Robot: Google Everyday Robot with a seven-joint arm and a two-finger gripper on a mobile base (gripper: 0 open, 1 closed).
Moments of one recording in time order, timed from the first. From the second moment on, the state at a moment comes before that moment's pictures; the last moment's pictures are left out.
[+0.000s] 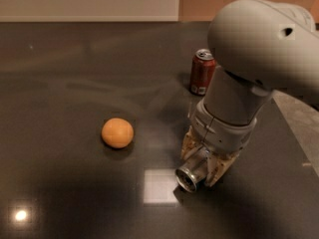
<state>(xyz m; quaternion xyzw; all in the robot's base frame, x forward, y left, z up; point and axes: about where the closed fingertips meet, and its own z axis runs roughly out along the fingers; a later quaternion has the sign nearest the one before) 0.357 -0.086 0.843 -0.91 0.40 0.08 0.06</state>
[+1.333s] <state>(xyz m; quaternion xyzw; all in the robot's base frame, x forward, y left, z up) 0.398 -0.083 0.932 -0.78 0.52 0.26 0.24</state>
